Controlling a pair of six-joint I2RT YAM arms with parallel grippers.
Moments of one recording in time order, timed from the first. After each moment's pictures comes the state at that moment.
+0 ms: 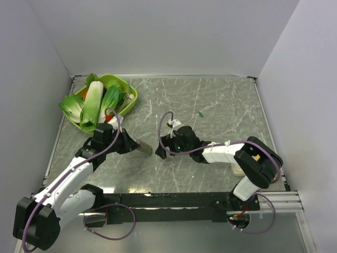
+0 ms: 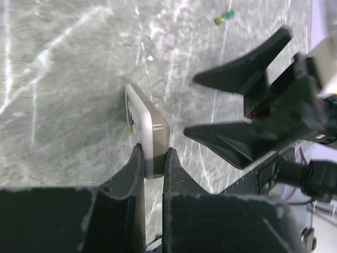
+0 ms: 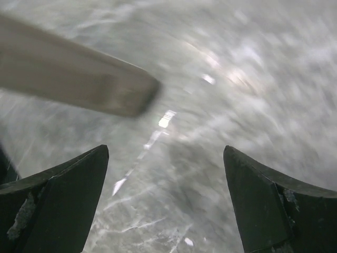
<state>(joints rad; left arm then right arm) -0.36 0.92 0.54 -0.25 0.33 -0.64 0.81 1.59 0.67 0.35 -0.14 0.44</state>
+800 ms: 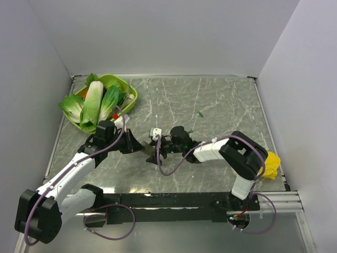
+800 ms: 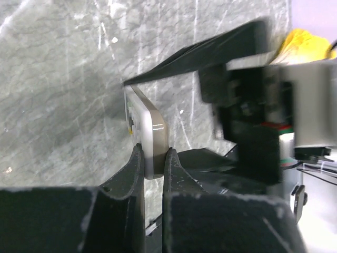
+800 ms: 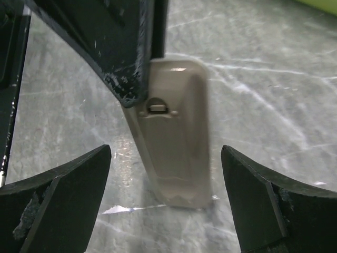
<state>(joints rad) -0.36 0.99 0.57 -0.23 0.51 -0.57 0.85 1.73 0.72 0.65 -0.57 -0.17</state>
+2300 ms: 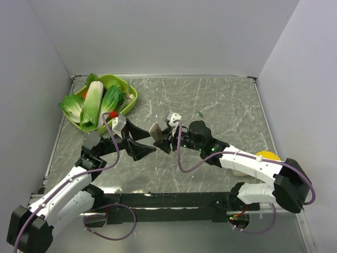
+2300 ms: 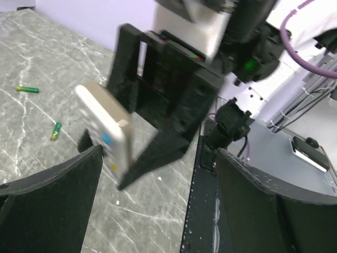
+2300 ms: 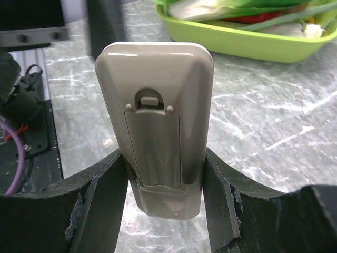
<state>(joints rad) -0.46 0.79 0.43 0.55 0.82 -0.52 0.87 1.22 0.73 0.30 -0.30 0.02</state>
